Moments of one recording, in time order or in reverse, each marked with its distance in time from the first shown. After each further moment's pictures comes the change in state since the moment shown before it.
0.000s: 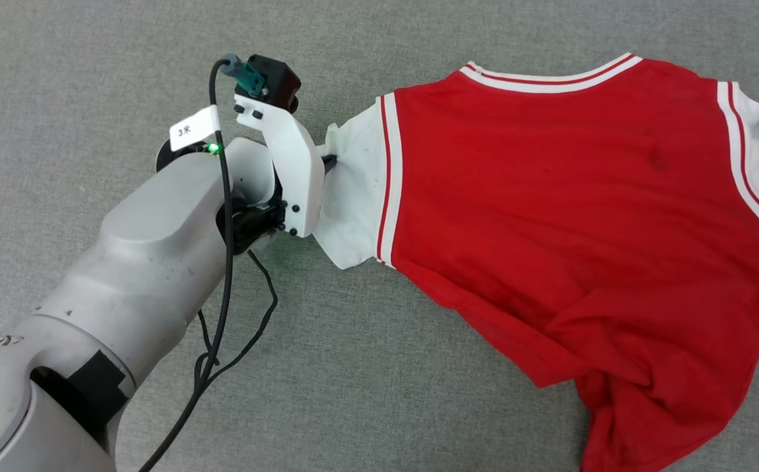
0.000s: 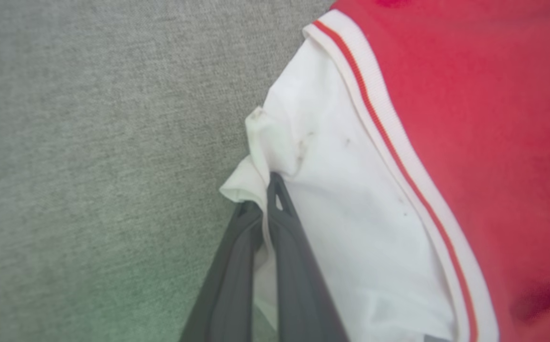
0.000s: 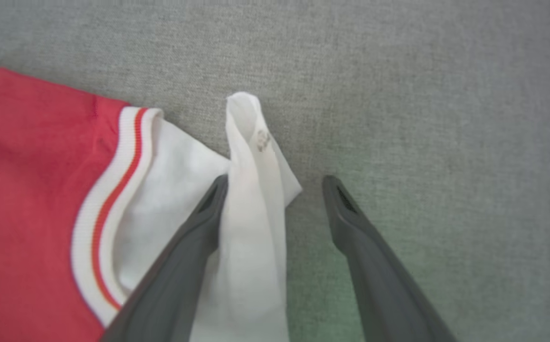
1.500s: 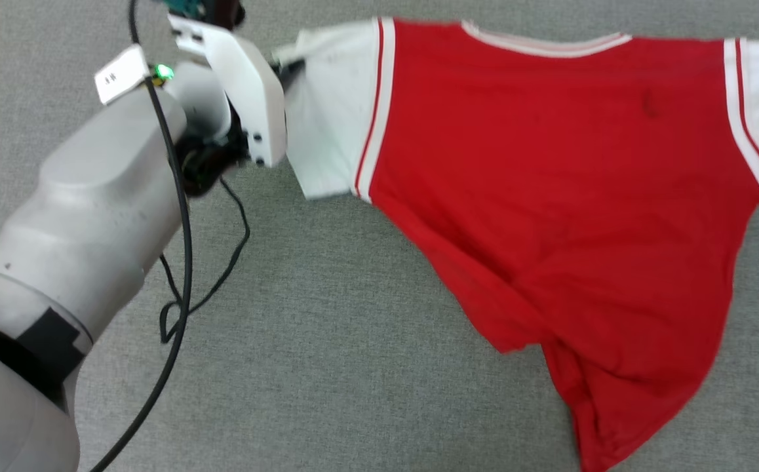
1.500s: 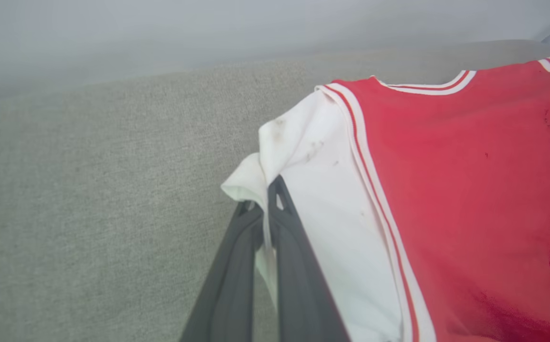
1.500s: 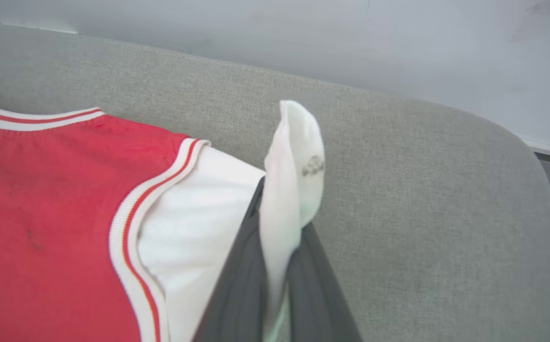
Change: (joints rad) left arm -0.123 0.064 -0.035 -0.008 -0.081 -0.001 -0.212; right arm -0.077 -0.054 0.086 -0.105 0.043 0.001 -0.009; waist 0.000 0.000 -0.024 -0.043
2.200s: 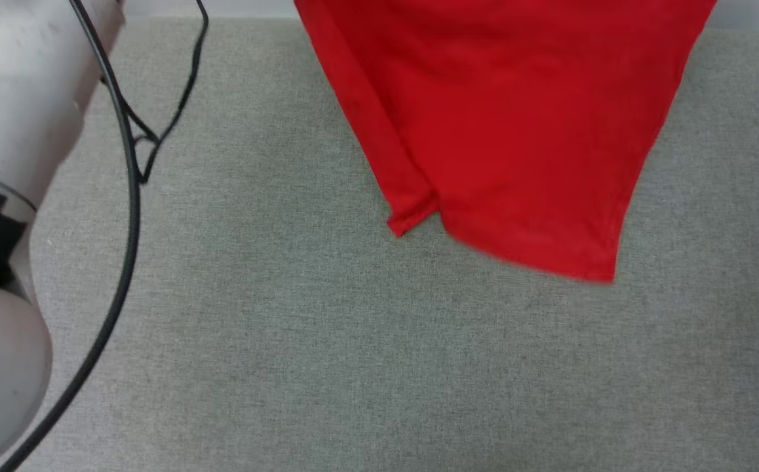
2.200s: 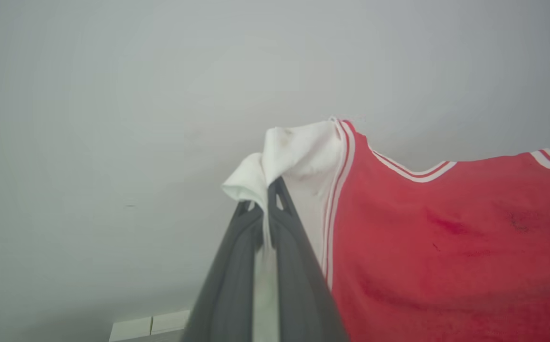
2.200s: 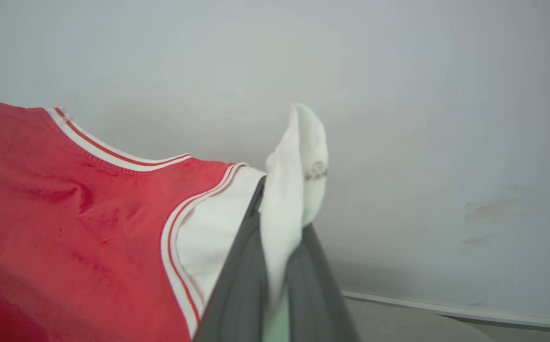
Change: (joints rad) left arm -0.355 -0.053 0.105 0.174 0.031 0.072 -0.215; right arm -0.317 0.152 -0.112 -0.007 0.001 0.000 -0.179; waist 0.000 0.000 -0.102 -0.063
